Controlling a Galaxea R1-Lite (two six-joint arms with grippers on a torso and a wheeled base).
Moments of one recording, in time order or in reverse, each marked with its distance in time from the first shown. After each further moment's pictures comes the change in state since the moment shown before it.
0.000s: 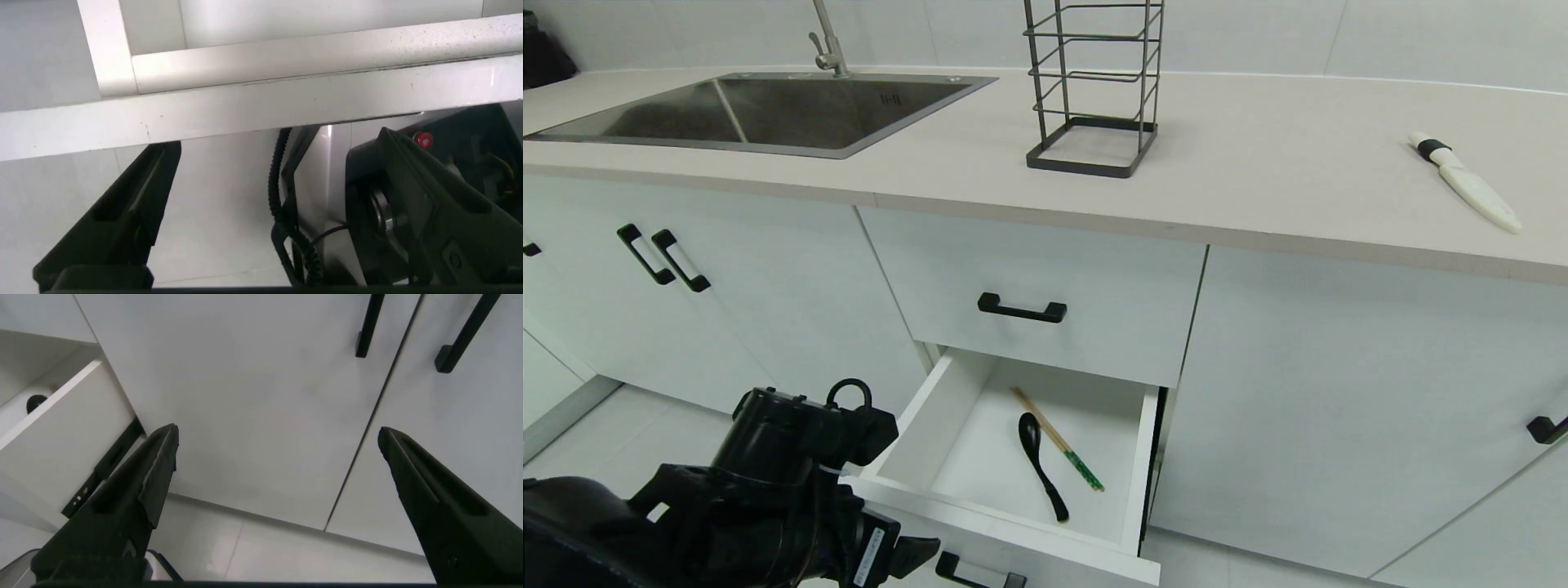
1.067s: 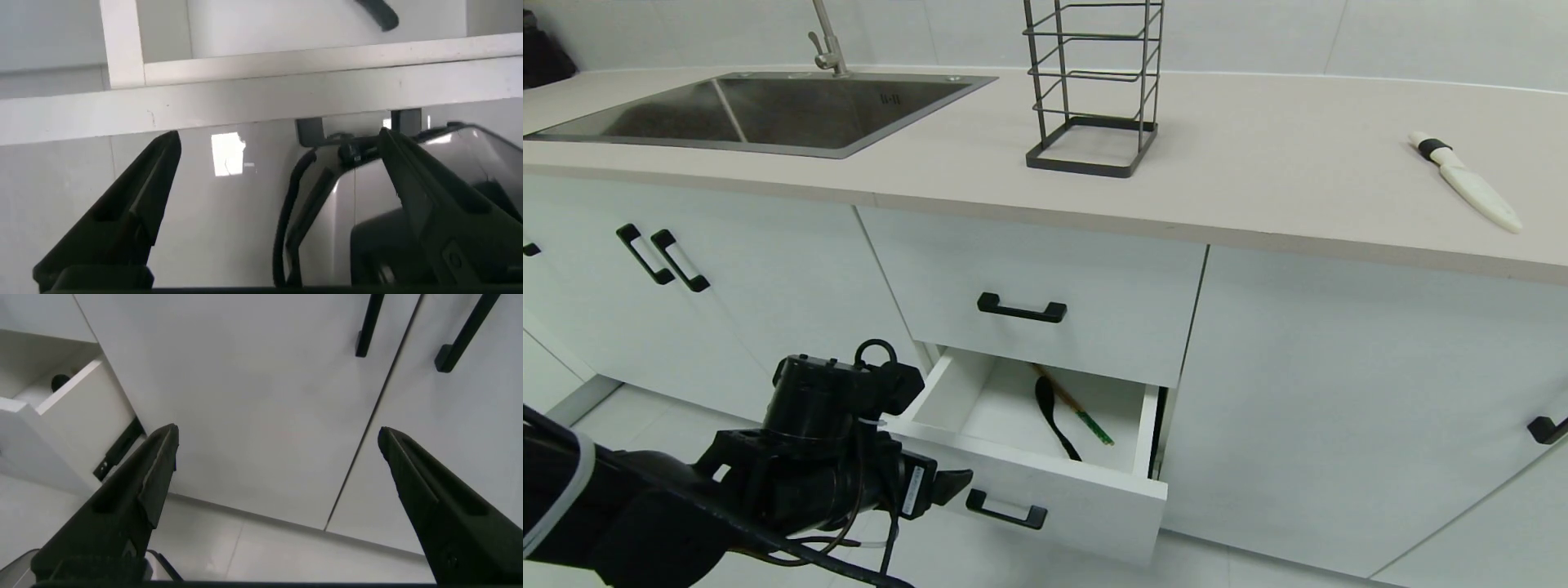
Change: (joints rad) left arm 0.011 0.139 -0.058 -0.262 0.011 0.001; right arm 0.000 0.000 0.000 0.000 0.000 0.000
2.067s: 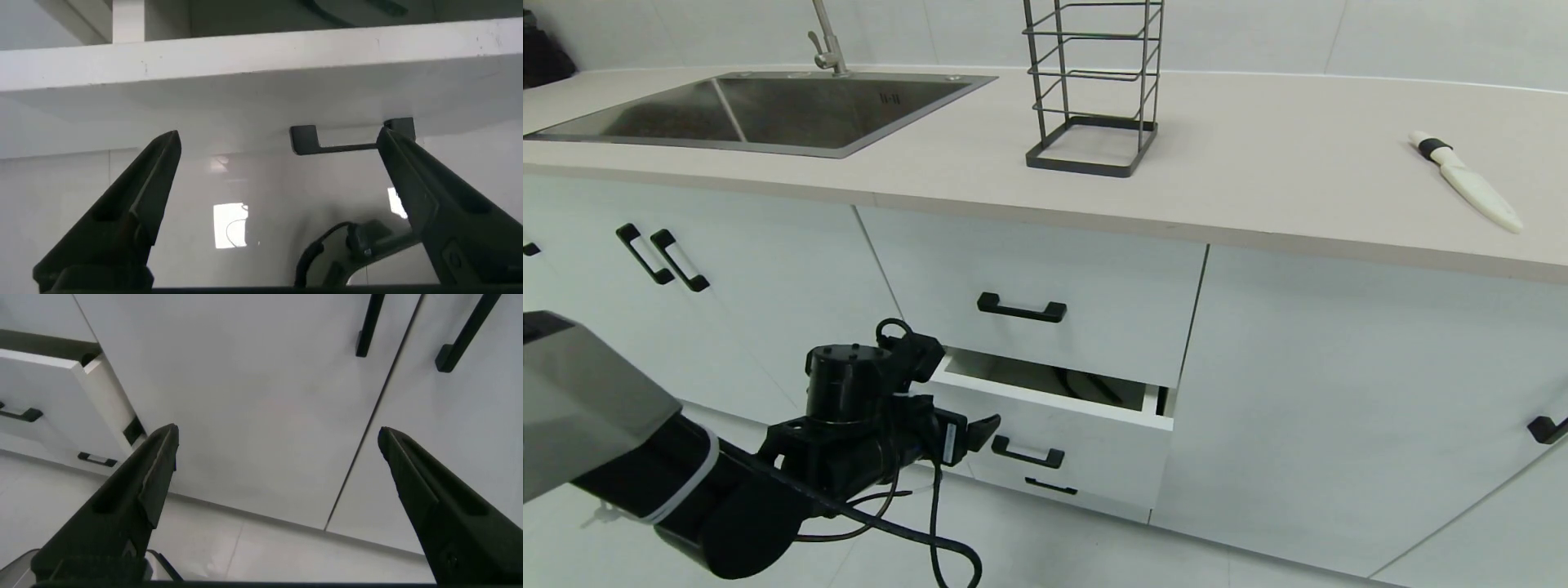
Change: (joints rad) left arm 0.008 0.190 -0.018 -0.439 -0.003 0.009; right arm 0.001 0.000 0.000 0.000 0.000 0.001
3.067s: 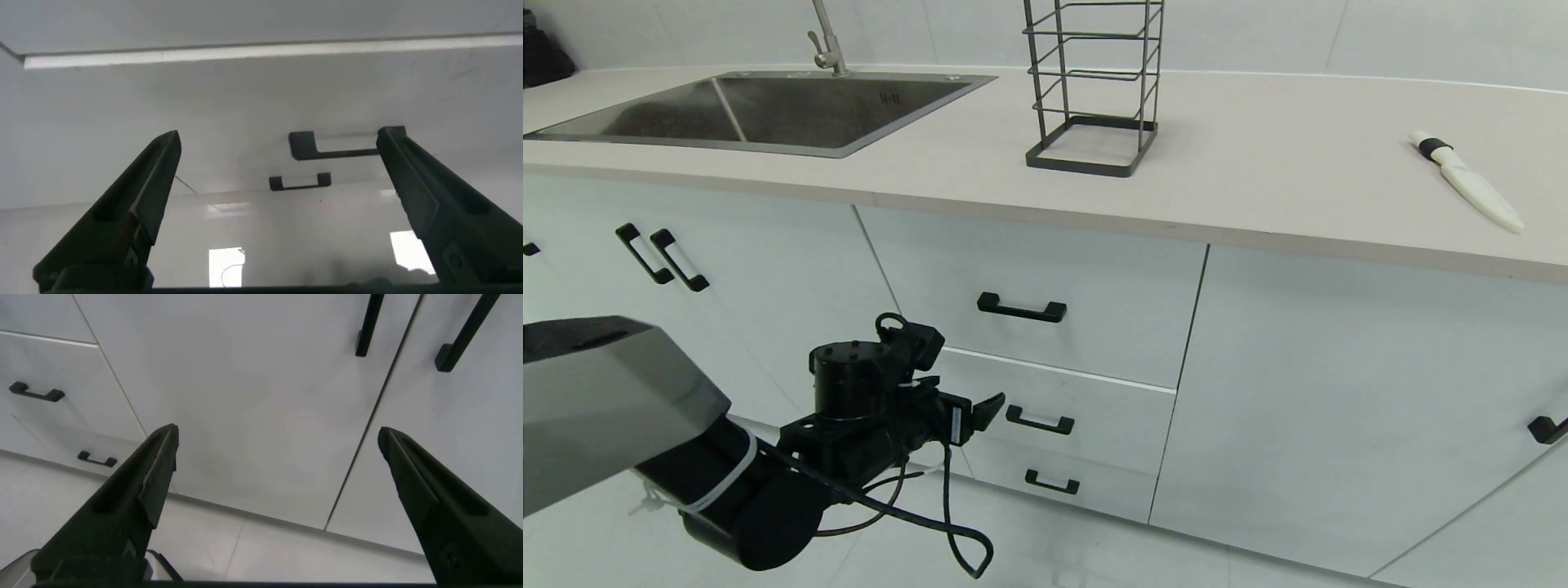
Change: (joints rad) left arm 0.023 0.078 -0.003 -0.191 -0.022 -0.001; right arm 0.000 0.000 0.000 0.000 0.000 0.000
